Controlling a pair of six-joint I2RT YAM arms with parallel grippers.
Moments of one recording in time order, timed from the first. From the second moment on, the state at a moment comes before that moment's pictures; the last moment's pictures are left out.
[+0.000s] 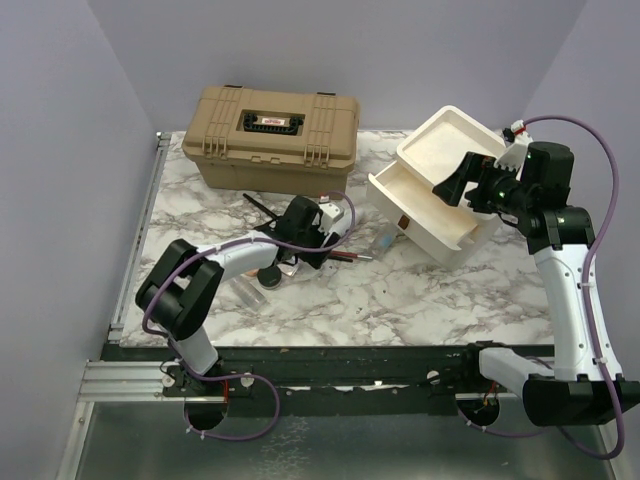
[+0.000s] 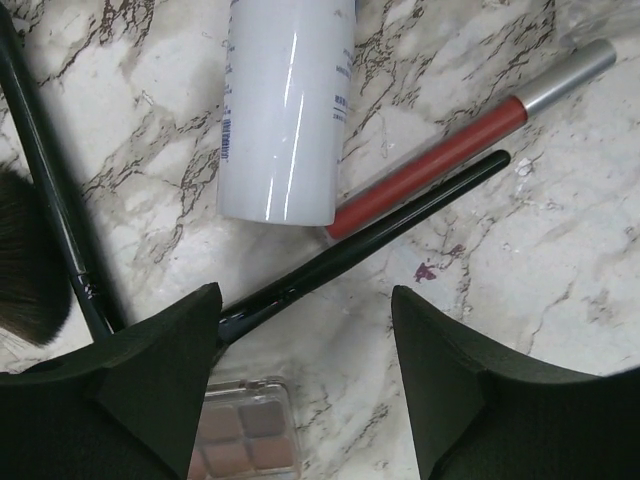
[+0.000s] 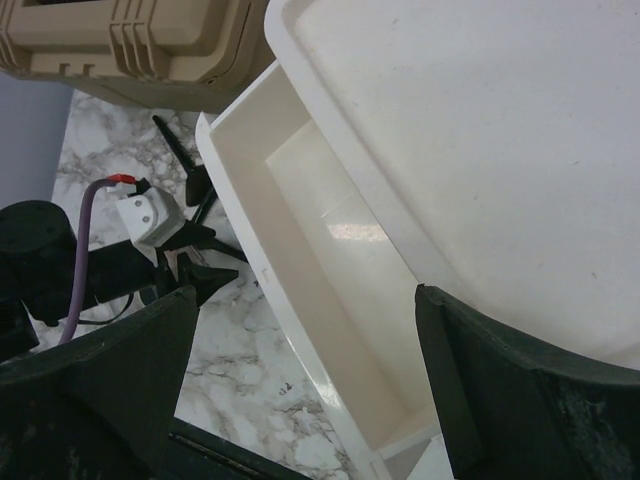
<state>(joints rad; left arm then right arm) -0.64 1.68 0.95 -0.10 0.10 0.06 0.00 1.10 1.33 -0.75 -0.39 0.28</state>
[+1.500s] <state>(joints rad) -0.67 1.71 0.98 -0.18 0.26 0.26 0.00 1.11 1.33 -0.76 -0.39 0.26</state>
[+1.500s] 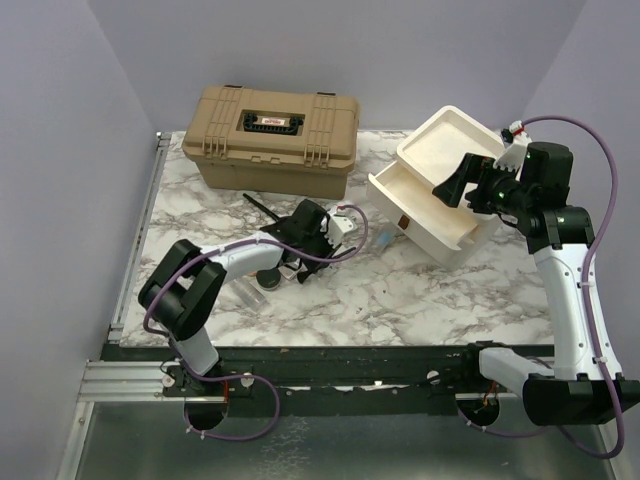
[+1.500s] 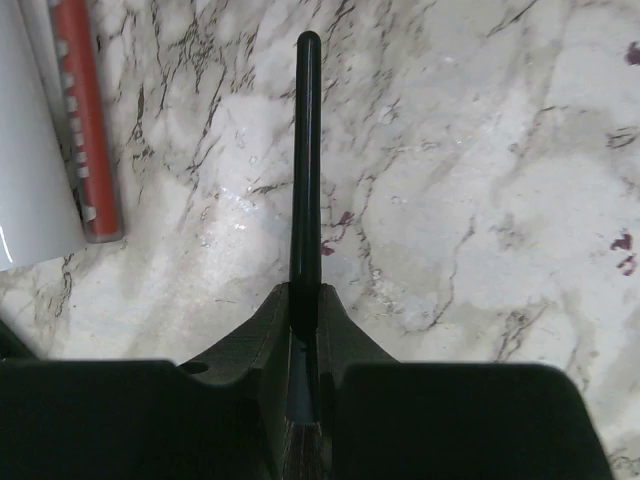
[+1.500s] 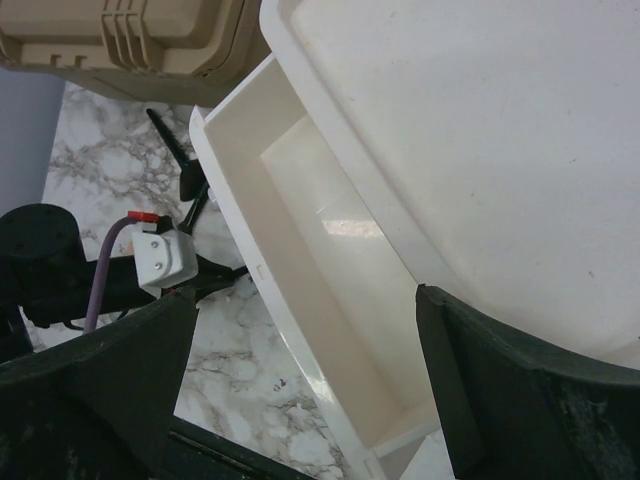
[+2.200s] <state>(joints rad) -0.68 1.41 0.94 -0.15 0.28 0.16 0.00 1.10 1.33 -0.76 -0.43 0.26</state>
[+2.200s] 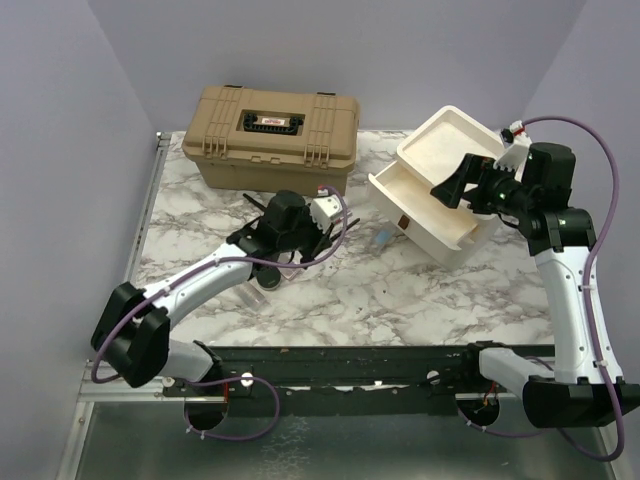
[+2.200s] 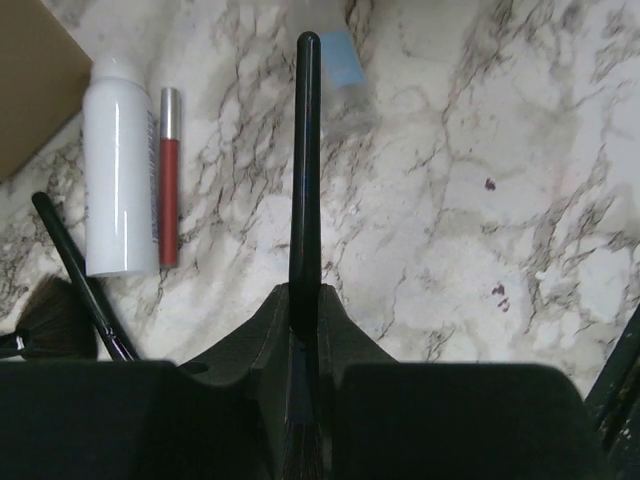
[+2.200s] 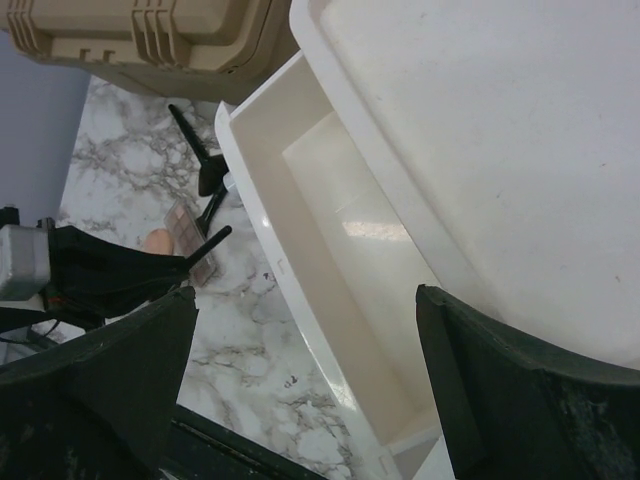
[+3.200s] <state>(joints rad) -0.85 1.25 1.00 0.09 0.40 -0.05 0.01 1.14 1.33 -0.71 -1.01 0.24</state>
